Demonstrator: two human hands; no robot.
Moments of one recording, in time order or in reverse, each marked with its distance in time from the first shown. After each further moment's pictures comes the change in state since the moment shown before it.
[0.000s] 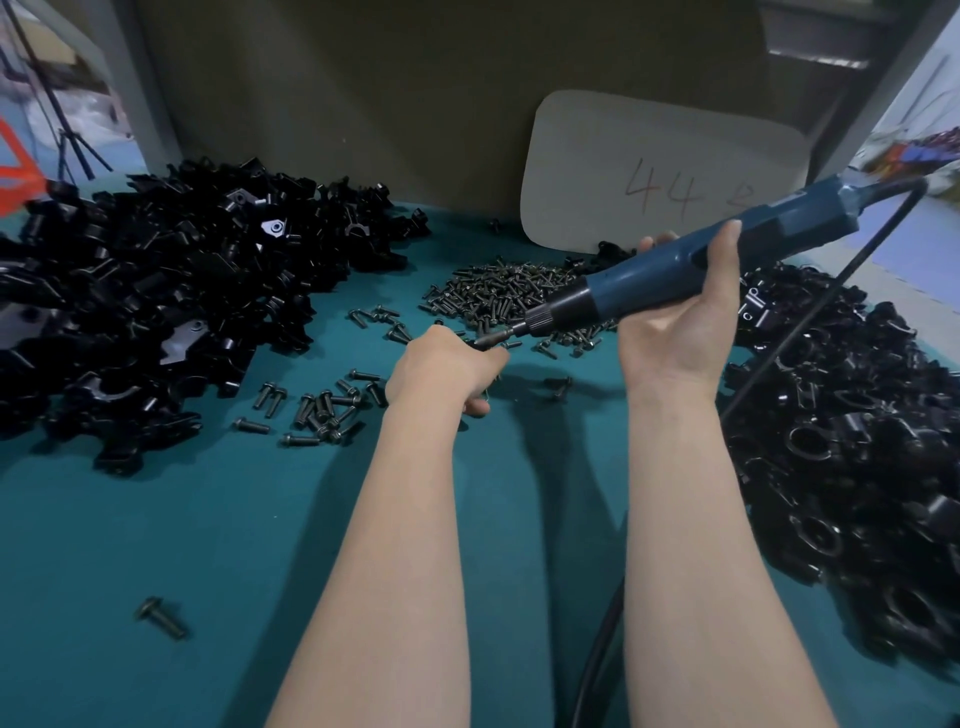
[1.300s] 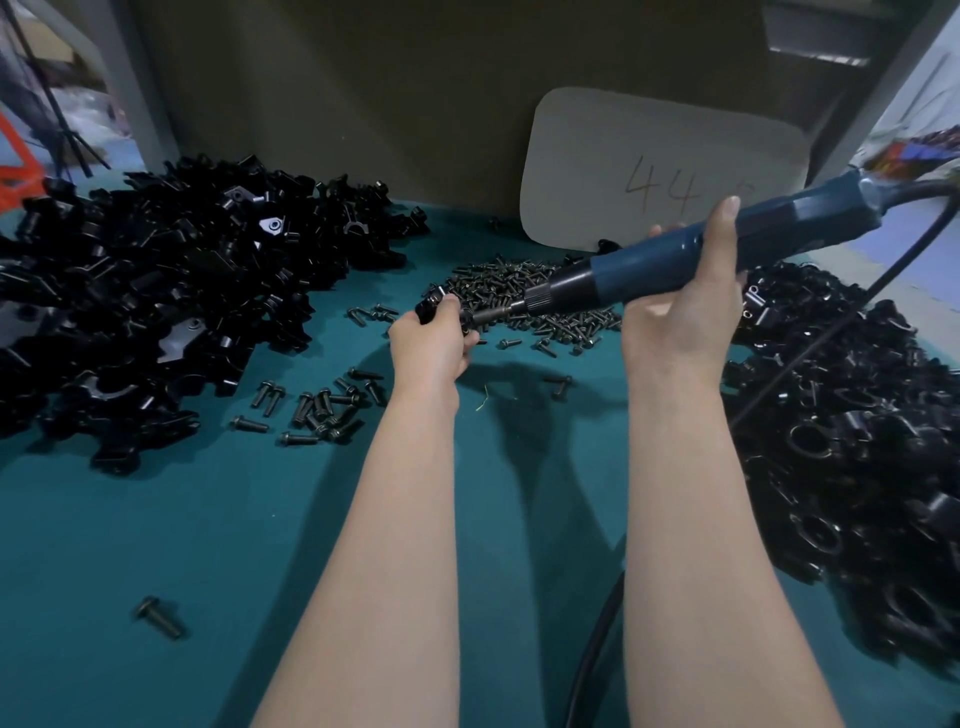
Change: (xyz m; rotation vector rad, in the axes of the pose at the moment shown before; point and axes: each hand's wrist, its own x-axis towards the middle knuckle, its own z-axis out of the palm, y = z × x) left_hand 0.002 0.003 0.003 -0.981 0.132 -0.014; right_hand -0.007 -0.006 0.018 -0.087 0.084 -0.046
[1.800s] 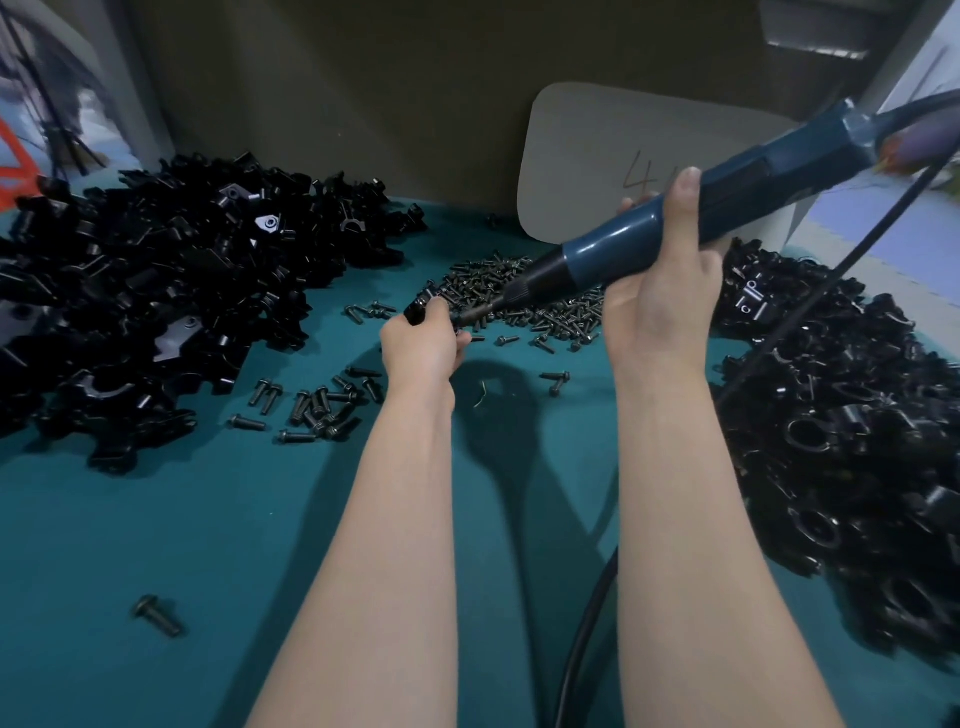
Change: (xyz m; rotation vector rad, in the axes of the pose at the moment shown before) left_hand 0.007 -0.005 -0.004 0.022 0.084 -0.003; right_hand -0.006 0.007 0.011 -0.083 -0.173 -0.062
